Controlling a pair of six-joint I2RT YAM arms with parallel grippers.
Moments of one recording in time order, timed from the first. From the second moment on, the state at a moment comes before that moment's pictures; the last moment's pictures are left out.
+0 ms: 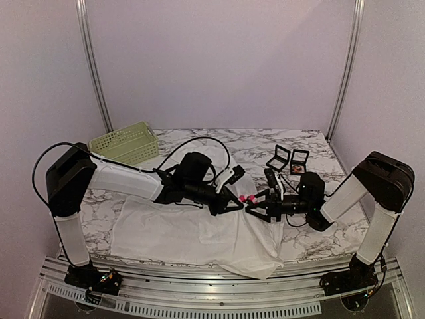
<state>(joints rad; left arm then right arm) -0.92 1.91 1.13 0.19 0.51 -0.06 0.60 1.80 0.46 1.18 -0.85 0.39</state>
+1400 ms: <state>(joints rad) -0.96 1.45 0.80 -0.04 -0.01 0.74 0.64 1.92 0.96 0.24 -0.27 0.49</state>
